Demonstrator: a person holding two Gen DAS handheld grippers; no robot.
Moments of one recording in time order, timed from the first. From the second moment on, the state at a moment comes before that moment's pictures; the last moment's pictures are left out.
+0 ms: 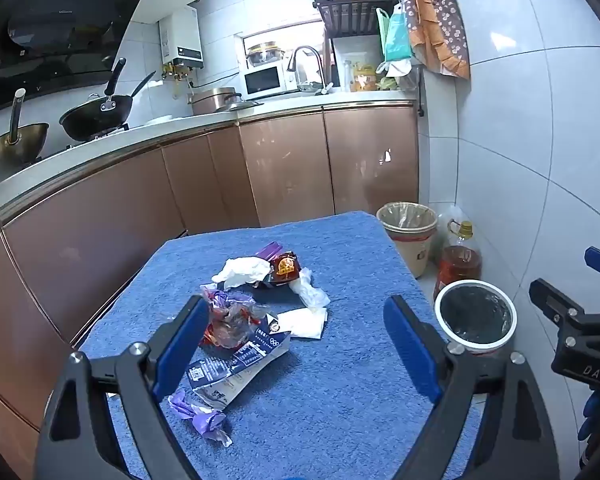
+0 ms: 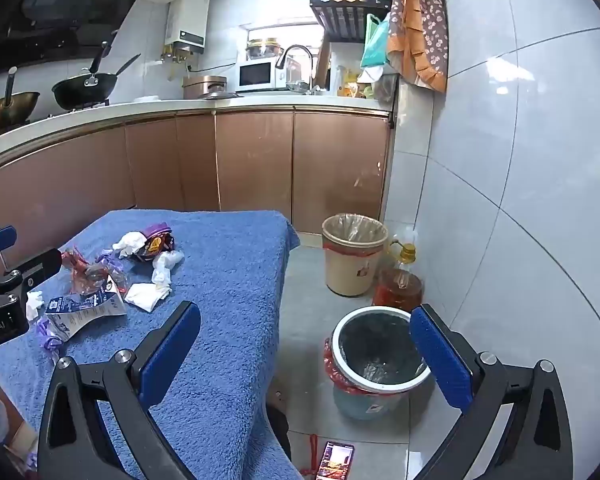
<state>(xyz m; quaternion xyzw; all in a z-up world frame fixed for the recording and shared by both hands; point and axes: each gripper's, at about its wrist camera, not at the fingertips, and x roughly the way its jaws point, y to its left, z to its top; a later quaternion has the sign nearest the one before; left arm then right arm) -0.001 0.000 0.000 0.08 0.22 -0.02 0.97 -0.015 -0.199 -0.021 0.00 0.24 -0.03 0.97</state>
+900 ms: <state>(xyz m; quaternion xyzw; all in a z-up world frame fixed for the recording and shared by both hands) 0.001 -0.009 0.008 0.08 0.22 -0.03 0.97 -0.026 -0.209 -0.011 -0.01 0.21 -0.07 0.98</state>
